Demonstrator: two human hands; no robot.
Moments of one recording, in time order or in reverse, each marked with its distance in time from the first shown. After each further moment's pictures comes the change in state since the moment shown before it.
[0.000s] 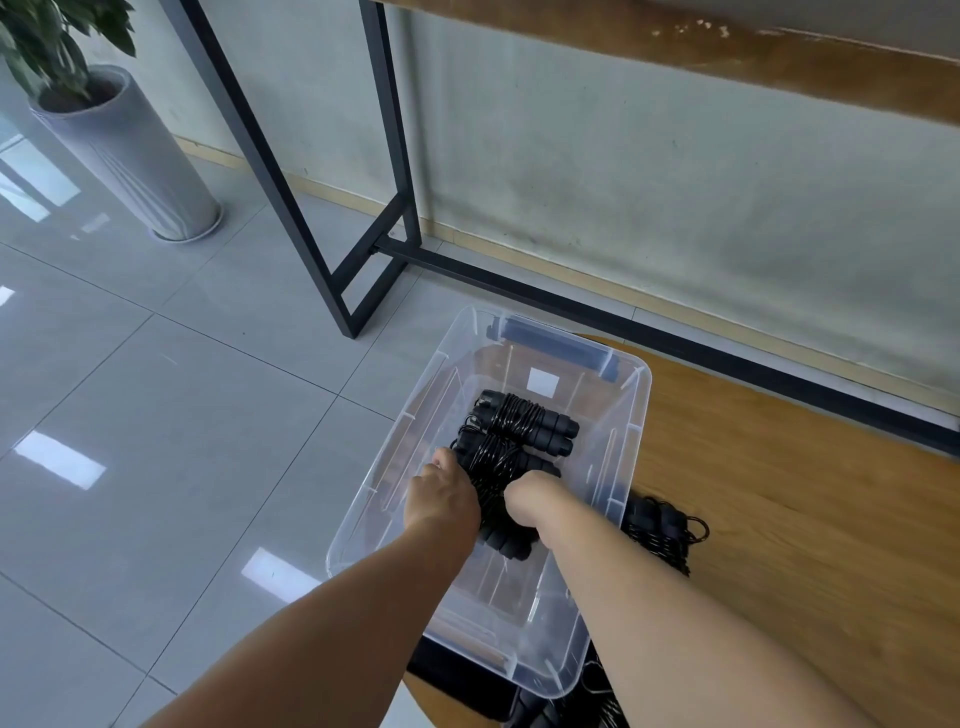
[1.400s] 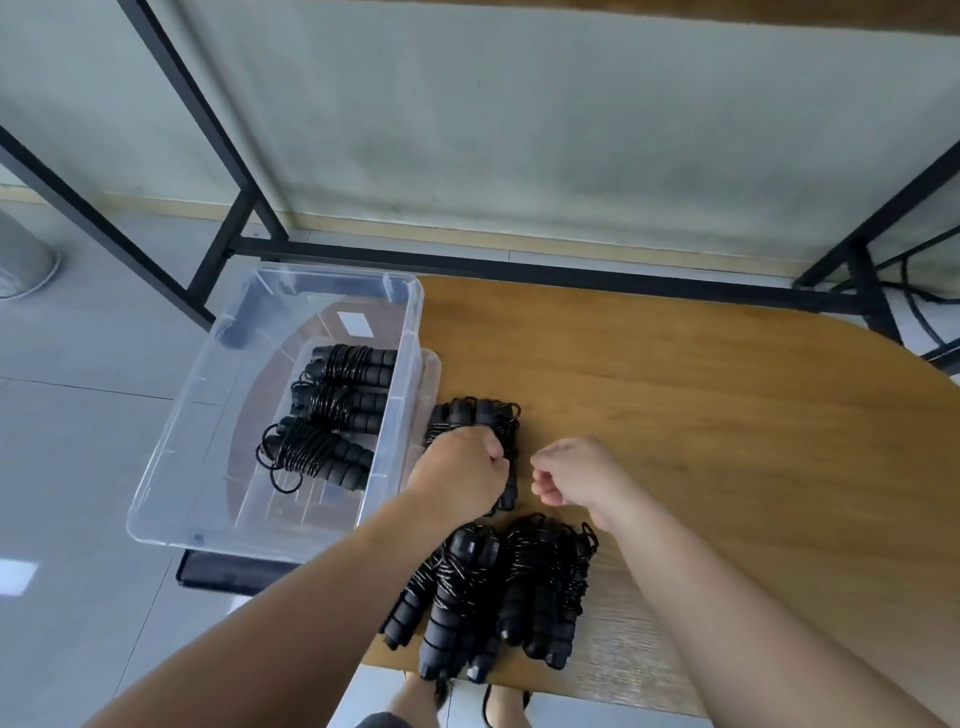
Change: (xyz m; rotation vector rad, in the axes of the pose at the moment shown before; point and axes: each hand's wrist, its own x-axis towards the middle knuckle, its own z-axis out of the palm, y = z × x) left_hand -0.098 0.181 -0.054 -0.684 0.016 0.281; right_hand -0.047 0.266 -0.038 0.842 0.135 -0.090
